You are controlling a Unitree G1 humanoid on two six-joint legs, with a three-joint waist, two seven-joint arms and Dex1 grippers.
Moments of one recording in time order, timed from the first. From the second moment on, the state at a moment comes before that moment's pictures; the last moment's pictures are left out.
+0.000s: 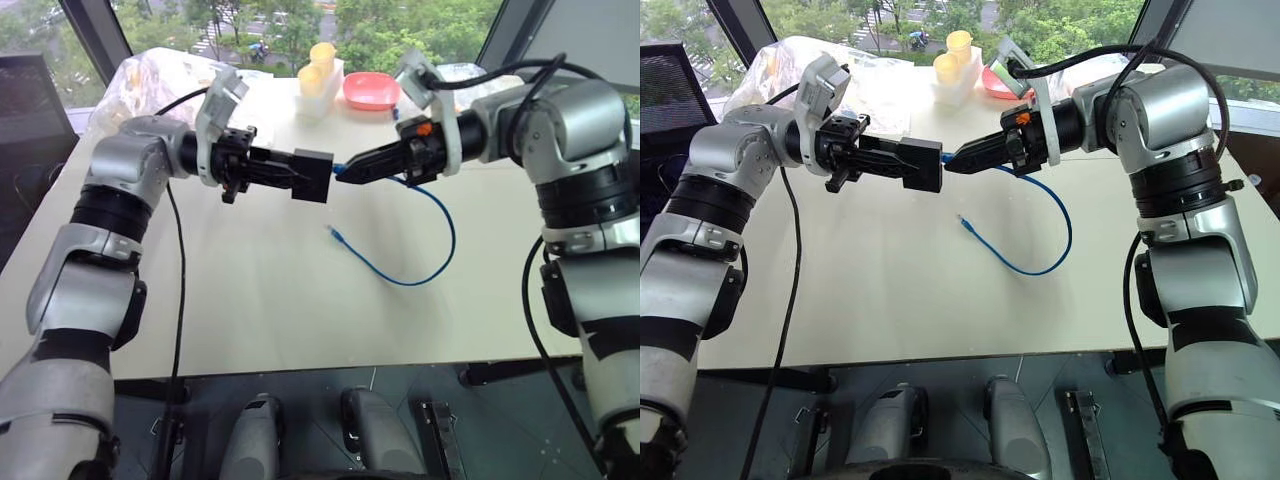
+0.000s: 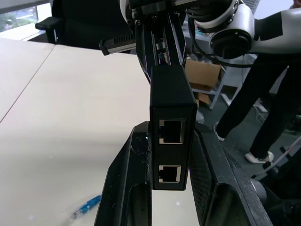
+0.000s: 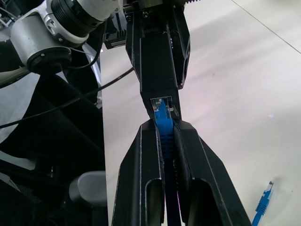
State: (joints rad) left arm -1.21 0.65 -0.34 0.73 -0.67 0.39 -1.61; right arm -1.28 -0.65 0.26 0.34 0.53 1.13 1.36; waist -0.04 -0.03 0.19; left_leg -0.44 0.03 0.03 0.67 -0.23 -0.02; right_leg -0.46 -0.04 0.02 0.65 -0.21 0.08
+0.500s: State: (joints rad) left arm -1.17 0.68 -0.30 0.78 -0.65 0.40 -1.61; right arm -1.24 -0.65 0.18 0.35 0.53 1.13 1.23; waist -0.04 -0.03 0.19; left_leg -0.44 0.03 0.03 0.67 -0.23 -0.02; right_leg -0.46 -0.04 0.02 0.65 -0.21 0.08
